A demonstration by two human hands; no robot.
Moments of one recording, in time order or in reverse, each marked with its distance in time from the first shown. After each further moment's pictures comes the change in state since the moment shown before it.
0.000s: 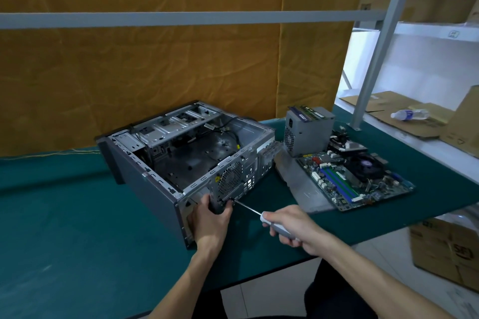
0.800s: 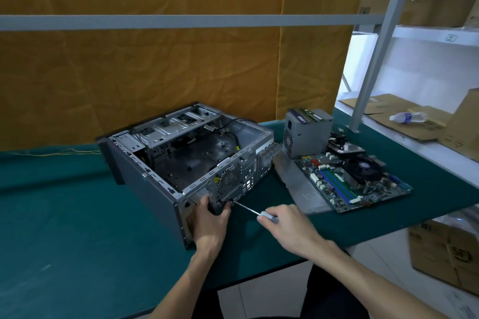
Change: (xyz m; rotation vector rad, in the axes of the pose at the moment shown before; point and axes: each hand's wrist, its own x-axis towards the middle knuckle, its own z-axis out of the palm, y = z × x) left_hand 0.001 -0.002 0.002 0.021 0.006 -0.014; right_hand 0.005 0.009 0.005 -0.729 0.271 -0.457
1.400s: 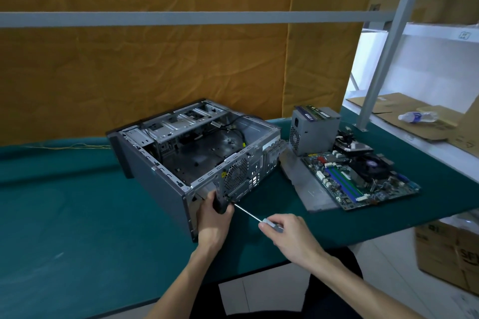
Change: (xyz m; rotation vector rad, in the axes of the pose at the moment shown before) left_hand -0.005 -0.003 -0.011 -0.044 -0.116 0.056; right_hand -0.028 -0.013 0.015 0.298 -0.018 0.068
